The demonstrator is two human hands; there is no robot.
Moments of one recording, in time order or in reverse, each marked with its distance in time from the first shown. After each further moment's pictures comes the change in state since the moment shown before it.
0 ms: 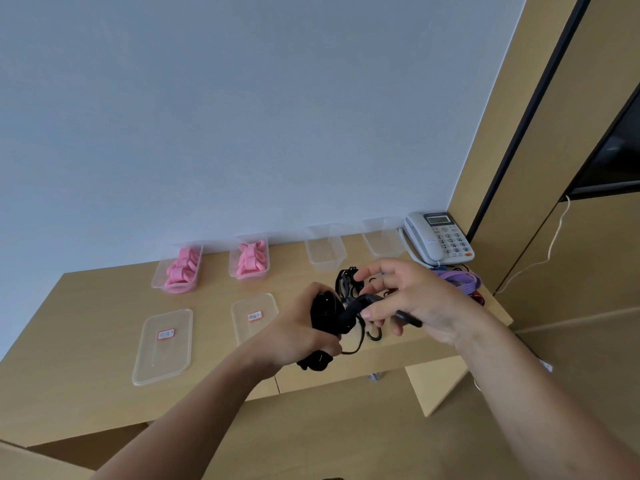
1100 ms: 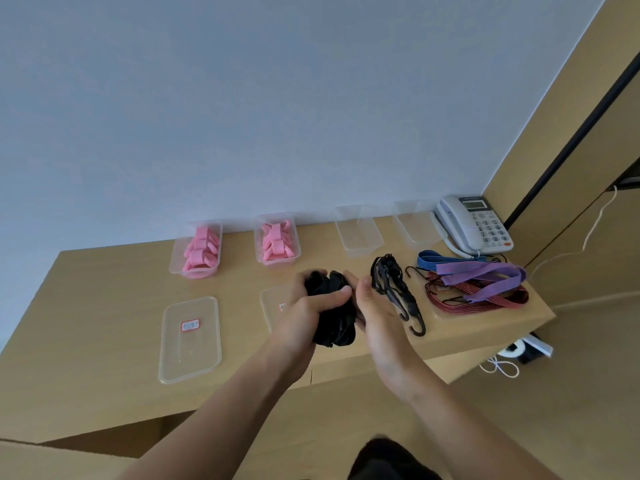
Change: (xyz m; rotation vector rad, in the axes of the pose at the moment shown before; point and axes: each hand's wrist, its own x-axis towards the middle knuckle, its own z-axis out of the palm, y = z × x) left_hand 0.020 -0.059 -0.081 -0.641 0.294 -0.027; right_hand 0.091 0.051 0.159 0.235 0.282 -0.089
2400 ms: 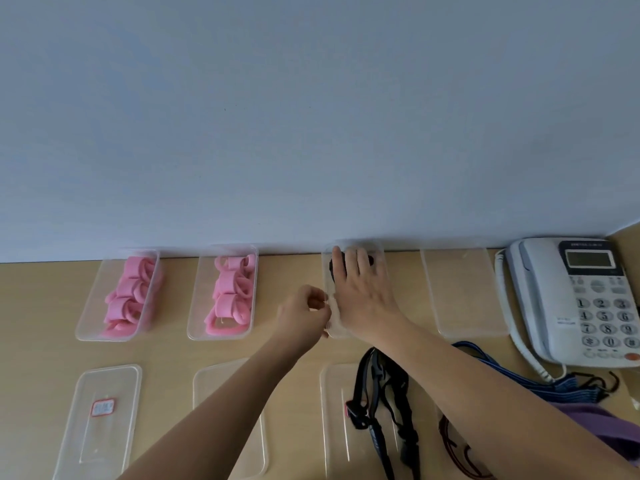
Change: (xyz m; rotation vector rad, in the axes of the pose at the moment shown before) left_hand 0.316 -0.036 0.046 0.721 0.404 -0.314; right_hand 0.379 0.085 -0.118 -1.746 -0.401 -0.320
